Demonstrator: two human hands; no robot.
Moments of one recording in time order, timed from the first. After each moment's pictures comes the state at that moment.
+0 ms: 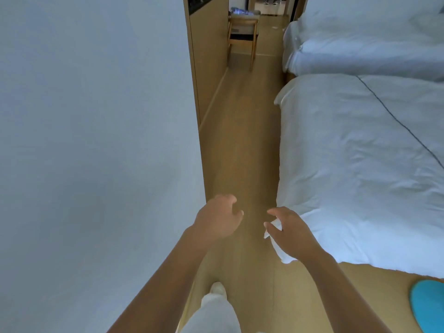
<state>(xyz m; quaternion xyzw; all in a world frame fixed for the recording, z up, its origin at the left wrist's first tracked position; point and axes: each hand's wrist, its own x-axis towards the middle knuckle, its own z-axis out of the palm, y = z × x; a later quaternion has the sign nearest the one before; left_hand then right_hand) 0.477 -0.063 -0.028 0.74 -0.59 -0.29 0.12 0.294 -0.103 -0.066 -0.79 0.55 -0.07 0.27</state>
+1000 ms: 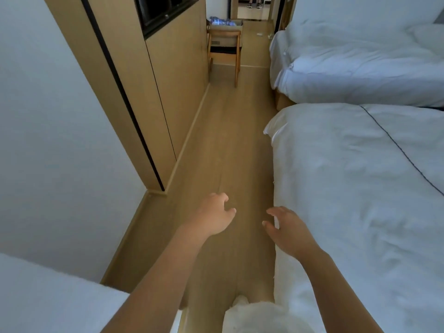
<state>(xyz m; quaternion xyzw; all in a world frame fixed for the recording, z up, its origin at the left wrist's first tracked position) 0.562 -0.567 -0.025 0.74 -0.58 -0.32 0.10 0.367 -0.595 -0.068 -0.77 0.58 -0.07 0.25</state>
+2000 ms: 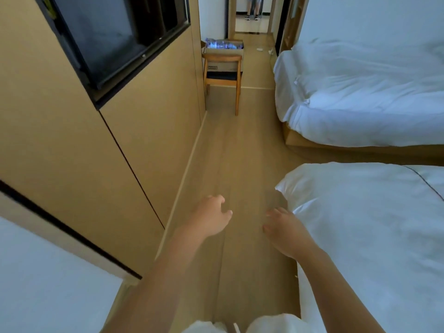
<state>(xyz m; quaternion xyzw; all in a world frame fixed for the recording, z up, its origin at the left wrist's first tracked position) 0.728 -1.102 -0.016 0.75 -0.59 -0.29 0.08 0.533 -1.132 -0.053 -0.80 0.56 -0.04 0.21</state>
